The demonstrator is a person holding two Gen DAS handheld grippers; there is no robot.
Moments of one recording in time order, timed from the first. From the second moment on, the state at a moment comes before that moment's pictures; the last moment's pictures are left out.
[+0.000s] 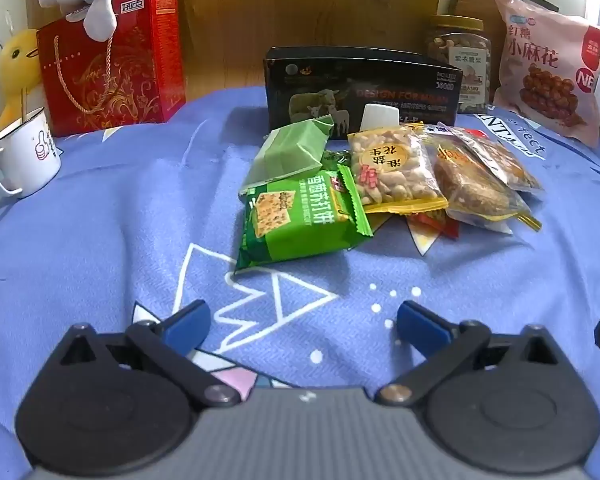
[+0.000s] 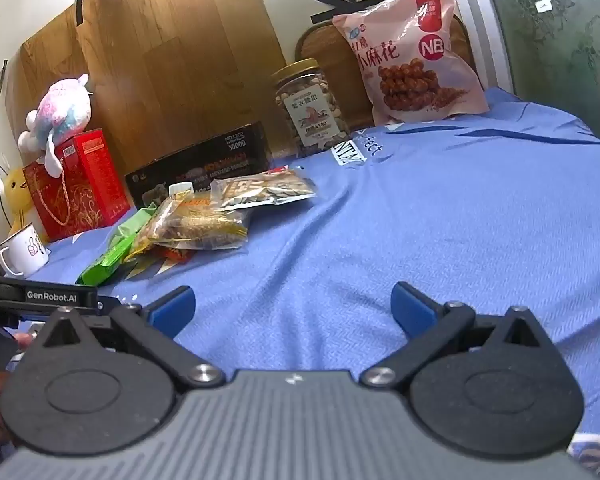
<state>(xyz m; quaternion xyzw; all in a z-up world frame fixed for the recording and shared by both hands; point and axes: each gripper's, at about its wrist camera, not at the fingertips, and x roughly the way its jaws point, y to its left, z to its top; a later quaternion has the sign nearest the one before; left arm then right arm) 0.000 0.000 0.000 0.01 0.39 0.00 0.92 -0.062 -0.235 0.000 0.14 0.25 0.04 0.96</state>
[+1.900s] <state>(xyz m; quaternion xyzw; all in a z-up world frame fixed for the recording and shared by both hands) 0.039 -0.014 0.048 -0.11 0.41 -0.23 0.88 0.012 -0.233 0.033 0.16 0.33 0.33 0.87</state>
